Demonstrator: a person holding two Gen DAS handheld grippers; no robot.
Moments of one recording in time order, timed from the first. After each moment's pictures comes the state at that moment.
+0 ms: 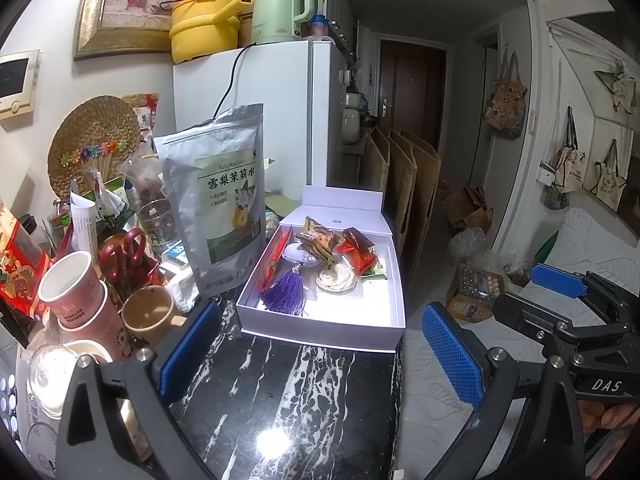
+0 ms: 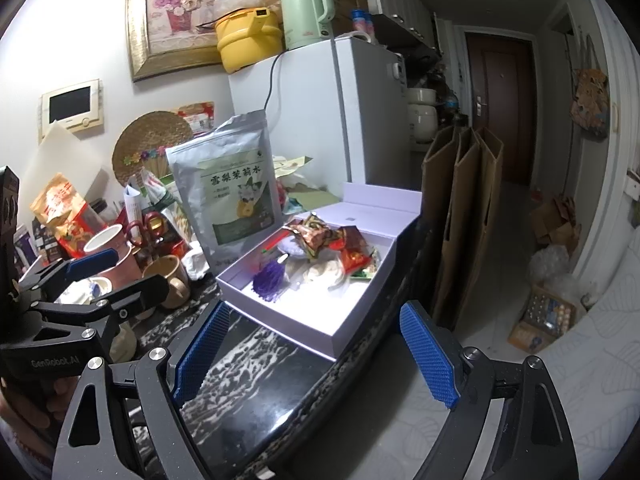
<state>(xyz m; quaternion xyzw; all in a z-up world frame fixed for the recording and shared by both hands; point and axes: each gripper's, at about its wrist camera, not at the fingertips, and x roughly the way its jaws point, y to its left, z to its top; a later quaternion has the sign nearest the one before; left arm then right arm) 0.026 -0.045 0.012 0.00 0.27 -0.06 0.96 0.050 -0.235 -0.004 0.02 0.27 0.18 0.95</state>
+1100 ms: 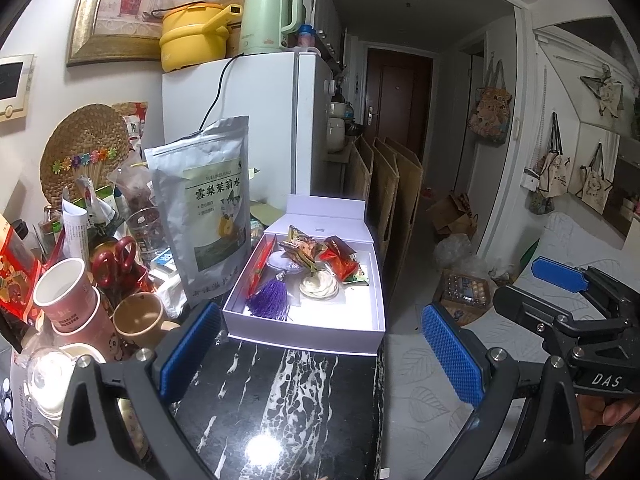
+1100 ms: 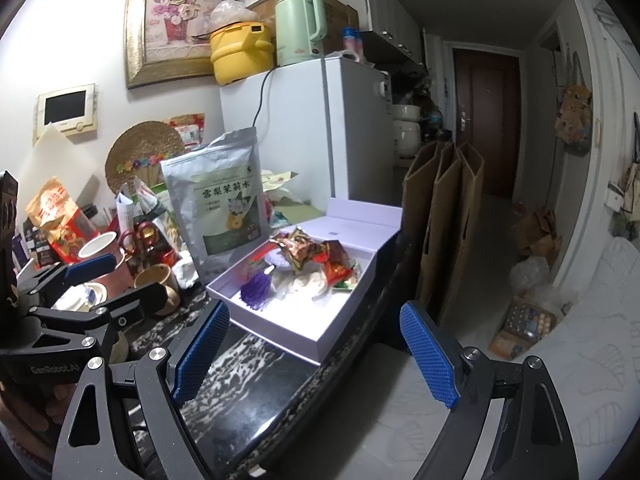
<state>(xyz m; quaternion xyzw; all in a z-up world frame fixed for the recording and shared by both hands) 0.015 -0.049 0.020 -0.01 0.25 -0.09 0.96 0.027 -0.238 0.013 0.00 0.25 0.15 0.96</state>
